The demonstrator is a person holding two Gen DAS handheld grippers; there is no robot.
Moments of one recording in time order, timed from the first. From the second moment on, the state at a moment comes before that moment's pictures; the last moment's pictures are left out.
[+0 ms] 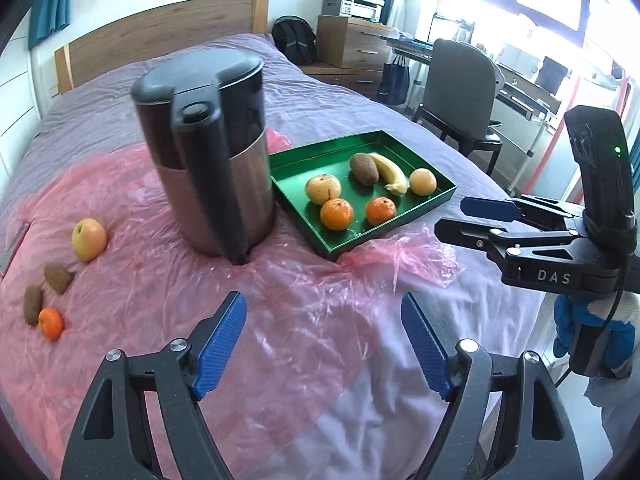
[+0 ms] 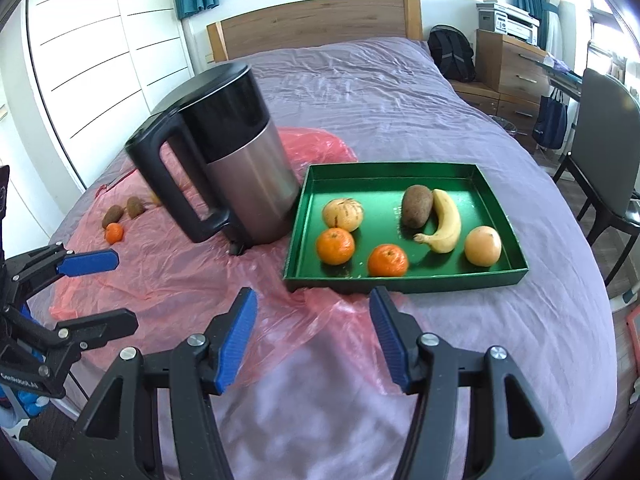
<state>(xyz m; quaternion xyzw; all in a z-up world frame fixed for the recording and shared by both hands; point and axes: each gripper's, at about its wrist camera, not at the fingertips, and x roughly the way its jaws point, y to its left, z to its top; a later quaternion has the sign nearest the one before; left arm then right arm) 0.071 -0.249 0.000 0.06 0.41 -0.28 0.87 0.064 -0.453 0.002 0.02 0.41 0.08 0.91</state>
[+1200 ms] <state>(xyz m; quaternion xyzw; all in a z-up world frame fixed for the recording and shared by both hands) 0.050 -0.071 -0.022 -0.02 0.42 -0.14 0.90 0.030 -0.297 0.004 -0.02 0.42 0.18 0.89</state>
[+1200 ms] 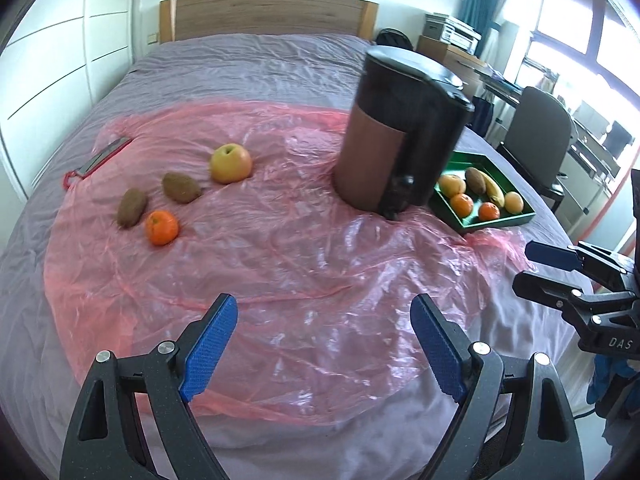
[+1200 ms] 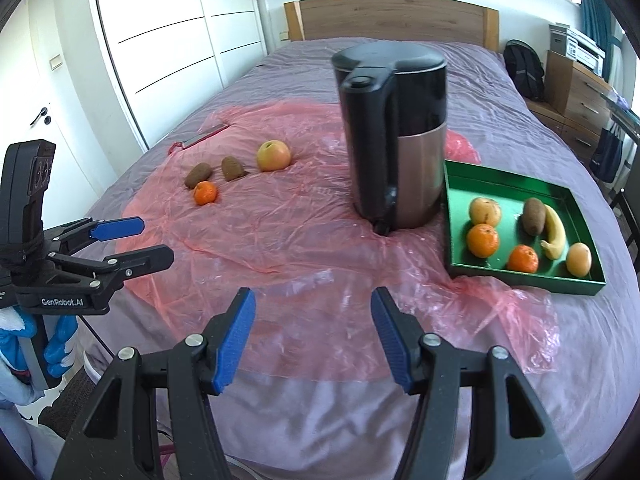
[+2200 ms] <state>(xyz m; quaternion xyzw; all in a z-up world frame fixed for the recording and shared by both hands) 0.089 0.079 -0.084 -0.15 0.44 -0.01 0.89 0.083 -0.186 -0.029 -0.06 0.46 0.24 0.85</state>
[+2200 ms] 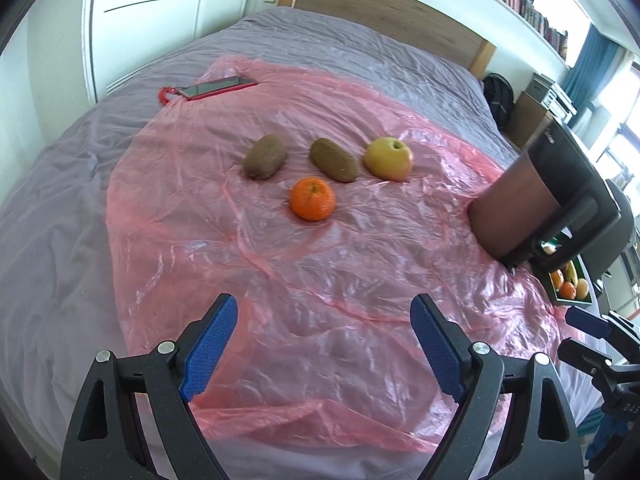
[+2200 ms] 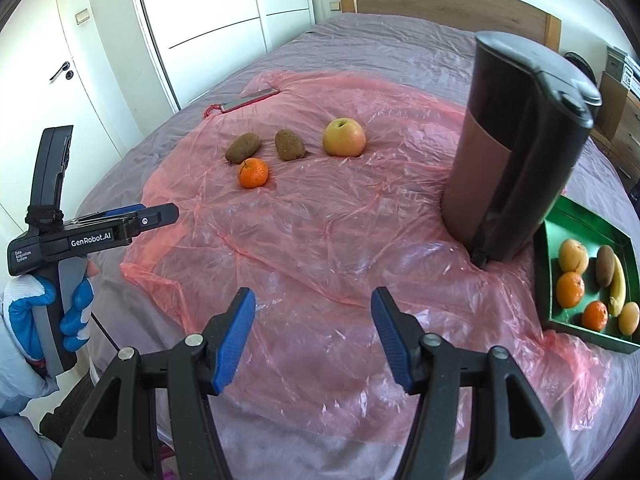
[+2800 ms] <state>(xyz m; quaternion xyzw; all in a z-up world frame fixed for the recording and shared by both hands) 0.158 0.092 -0.111 -0.13 0.45 0.01 0.88 0.152 -0.145 -0.047 -0.09 0.47 0.26 0.84</state>
